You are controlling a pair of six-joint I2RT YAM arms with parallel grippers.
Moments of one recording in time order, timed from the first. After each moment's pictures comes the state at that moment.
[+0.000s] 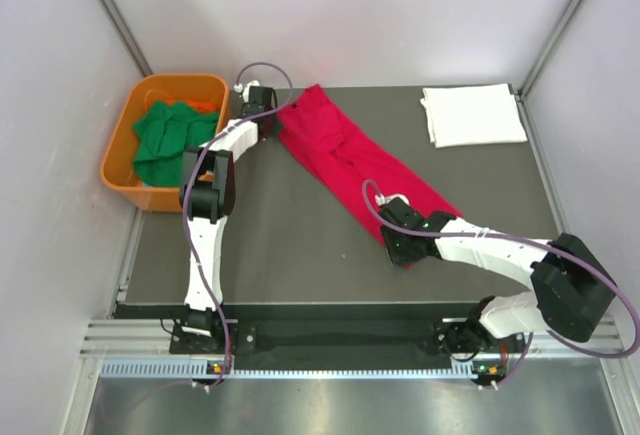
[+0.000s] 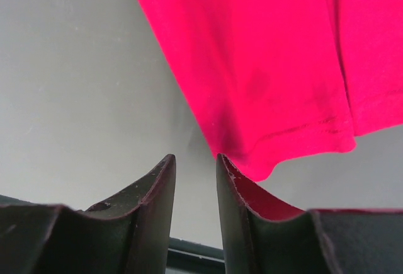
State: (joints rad) left arm -0.18 2.40 1.91 -0.23 -0.13 -0.58; right arm 0.81 1.34 0.72 -0.57 0.18 0.43
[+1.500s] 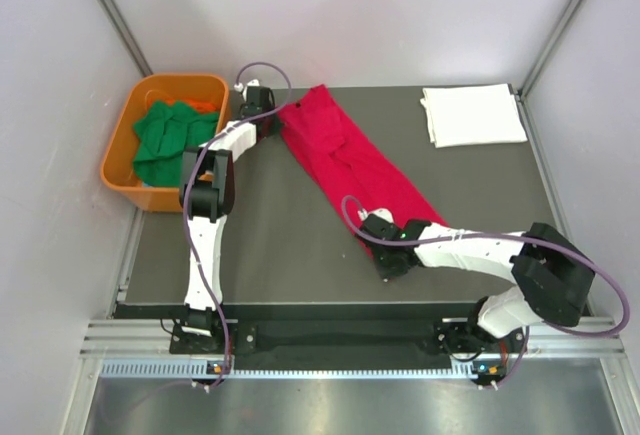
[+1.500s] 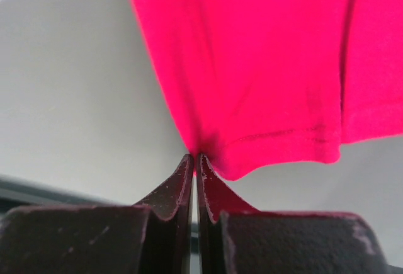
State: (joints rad) left arm -0.16 2.42 1.90 -0.15 -0.05 -0.58; right arm 0.96 1.45 0.77 -0.63 0.21 0.56
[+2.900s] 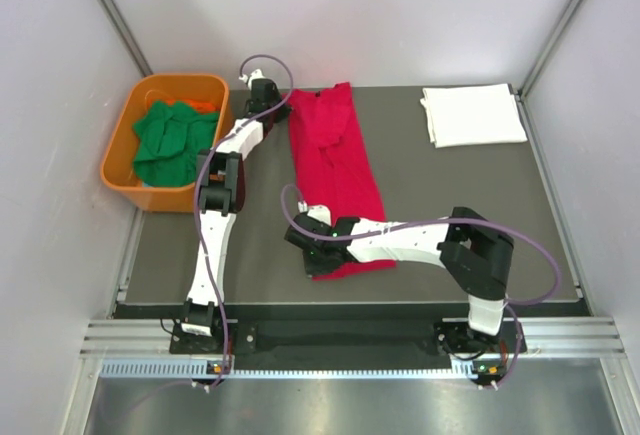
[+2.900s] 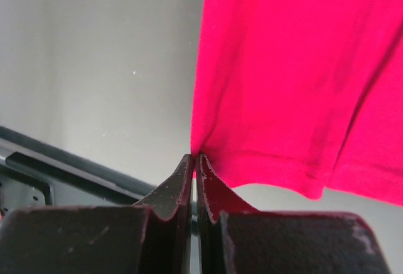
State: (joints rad) left arm -0.16 2.68 2.26 -0.05 0.03 -0.68; right arm 1.20 1.84 1.25 -0.55 0.16 0.93
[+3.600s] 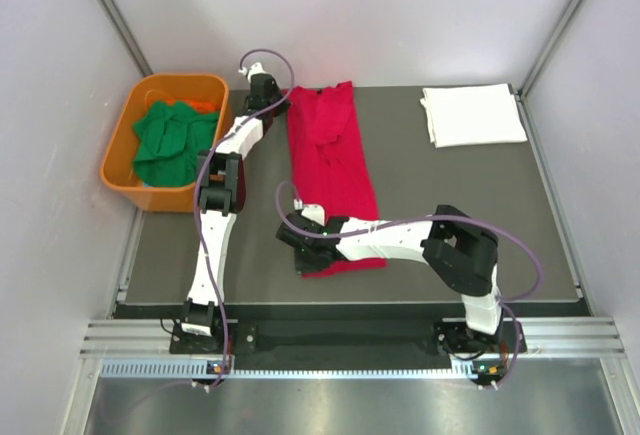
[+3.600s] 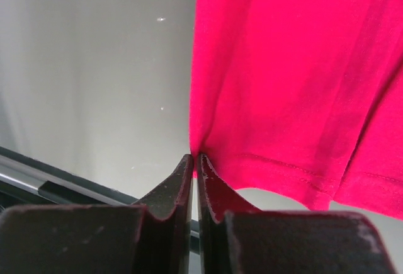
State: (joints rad) left arm -0.16 2.69 2.32 -0.04 0.00 -0.63; right arm 1.19 1.93 1.32 -0.50 0.16 1.00
